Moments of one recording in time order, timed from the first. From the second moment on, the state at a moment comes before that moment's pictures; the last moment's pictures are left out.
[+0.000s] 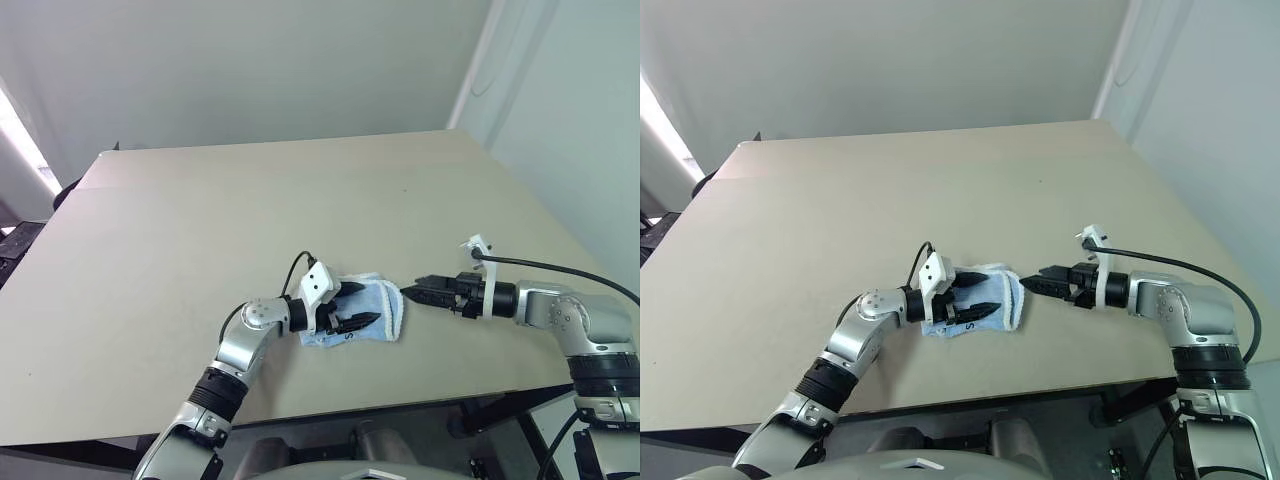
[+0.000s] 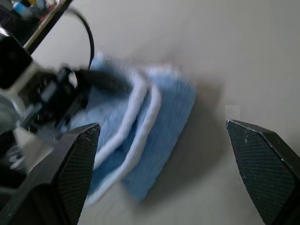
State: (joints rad) left arm -0.32 0.15 -0.30 0.22 -0.21 0.10 -0.90; right arm -0.33 -0.69 -0.07 0.10 0.63 1.06 1.00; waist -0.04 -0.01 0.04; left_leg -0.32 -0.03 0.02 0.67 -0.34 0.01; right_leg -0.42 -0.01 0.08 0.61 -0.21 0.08
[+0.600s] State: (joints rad) left arm -0.17 0.54 -0.04 -0.10 -0.33 0.21 -0.97; right arm -0.44 -0.57 0.04 0.23 0.65 1.21 1.03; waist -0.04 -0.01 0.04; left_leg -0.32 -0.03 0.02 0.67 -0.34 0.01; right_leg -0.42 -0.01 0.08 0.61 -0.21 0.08
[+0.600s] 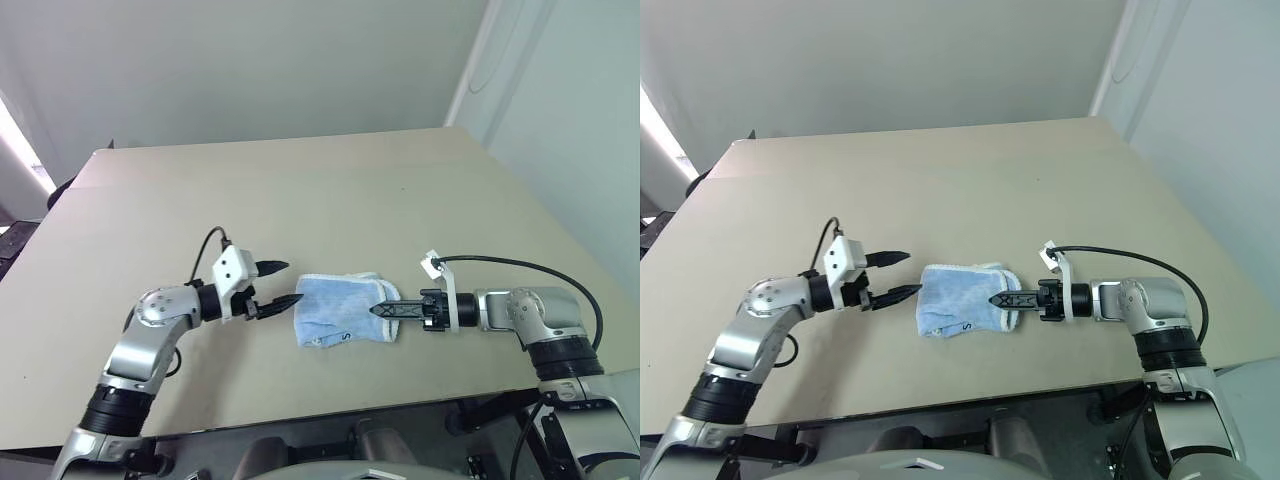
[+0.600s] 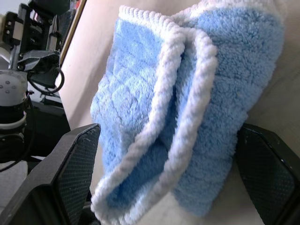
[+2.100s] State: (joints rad) left arm 0.00 0.61 0.29 -0.31 -0.65 0.46 -0.80; right arm -0.82 -0.26 -0.11 0.86 0.49 0.80 0.89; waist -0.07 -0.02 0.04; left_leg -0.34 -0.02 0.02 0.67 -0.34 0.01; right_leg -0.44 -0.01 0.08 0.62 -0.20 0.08
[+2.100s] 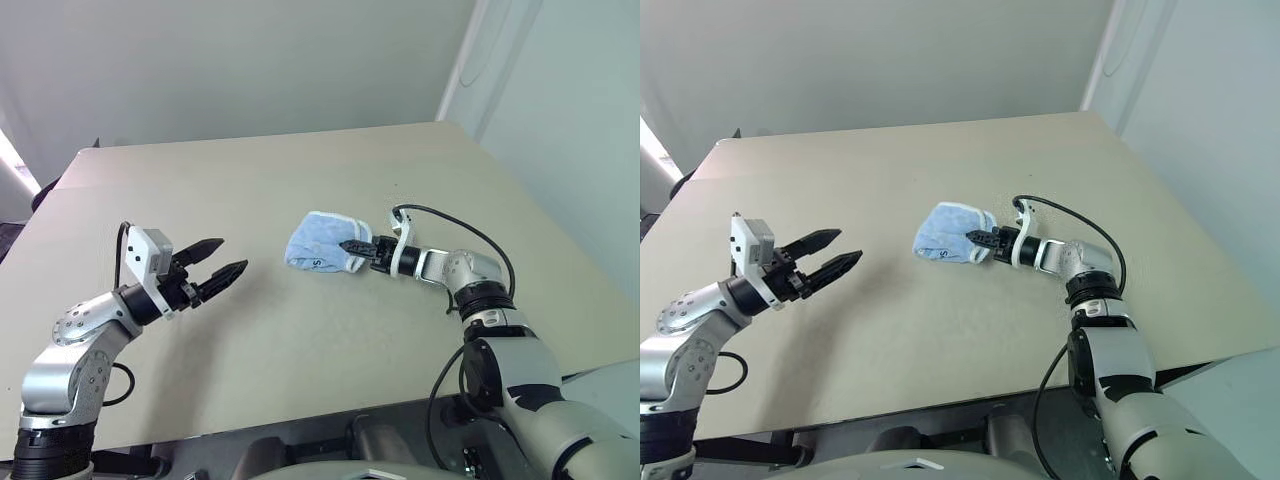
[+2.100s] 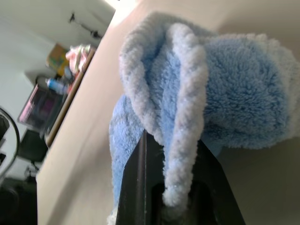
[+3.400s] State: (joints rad) left arm 0.14 0.73 0.26 -0.32 -0.60 0.53 -0.88; right arm -0.42 -0.66 0.07 0.05 0.37 0.41 1.31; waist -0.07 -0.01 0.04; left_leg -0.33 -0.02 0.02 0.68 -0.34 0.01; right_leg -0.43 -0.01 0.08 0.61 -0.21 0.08
